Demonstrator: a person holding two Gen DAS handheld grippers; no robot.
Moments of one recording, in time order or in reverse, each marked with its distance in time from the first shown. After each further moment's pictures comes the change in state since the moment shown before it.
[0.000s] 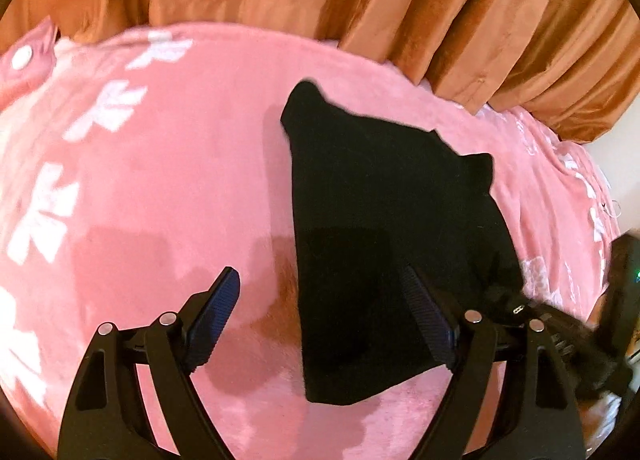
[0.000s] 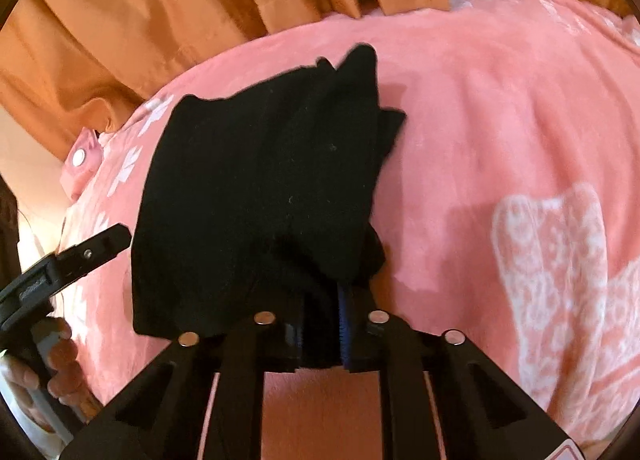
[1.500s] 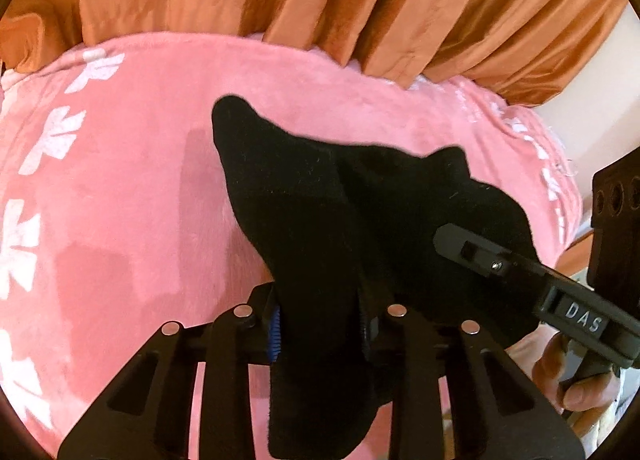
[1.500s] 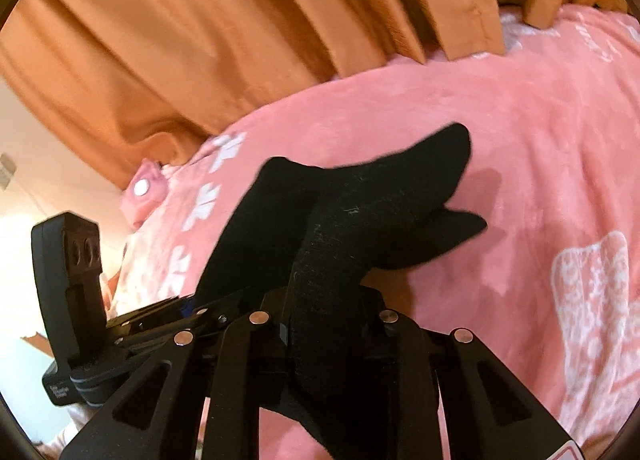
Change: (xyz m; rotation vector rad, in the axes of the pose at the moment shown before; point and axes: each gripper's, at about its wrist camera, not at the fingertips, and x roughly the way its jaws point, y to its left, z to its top) left arm -0.021 -0.029 0.001 0.114 0.083 -0.182; right arm -0.046 0.062 0.015 0.049 -0.043 0.174
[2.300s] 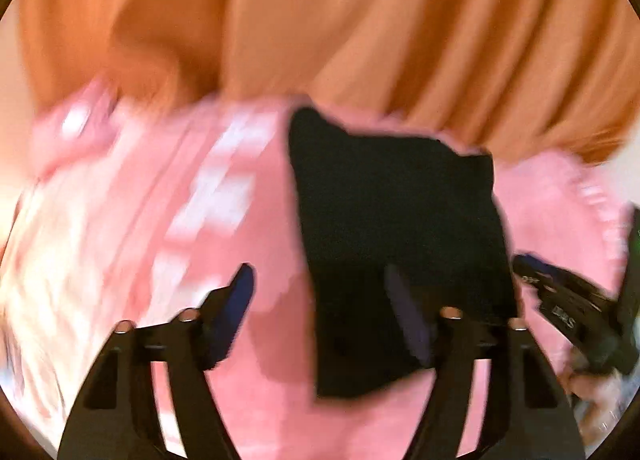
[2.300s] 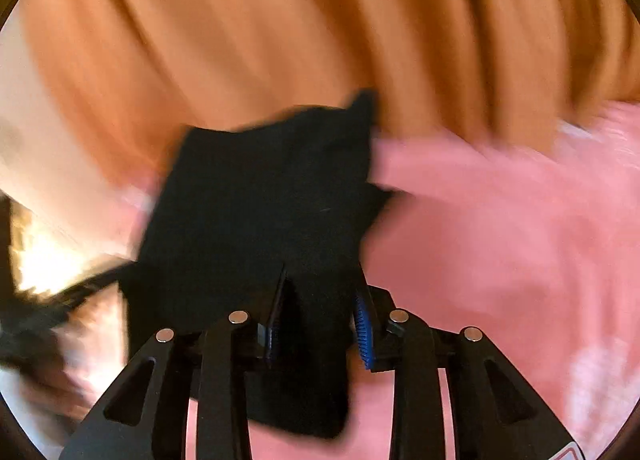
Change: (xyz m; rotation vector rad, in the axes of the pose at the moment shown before) left arm -0.050 0.112 0.026 -0.114 -0.131 0.344; right arm 0.082 0.045 0.023 -0.227 -0.052 -0.372
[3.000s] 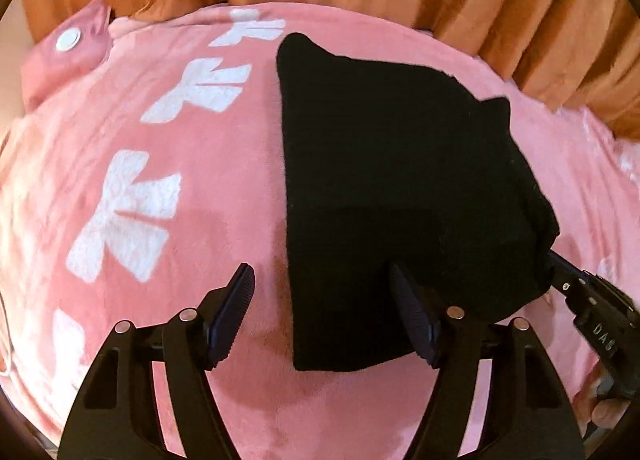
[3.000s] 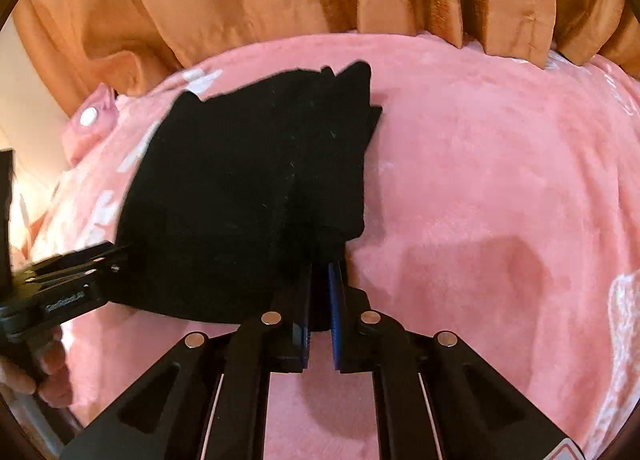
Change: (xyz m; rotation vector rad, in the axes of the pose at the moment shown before) left arm 0.073 -0.002 -0.045 -0.040 0.125 0.023; right arm 0.029 0.003 -0.046 0.028 0.101 0.171
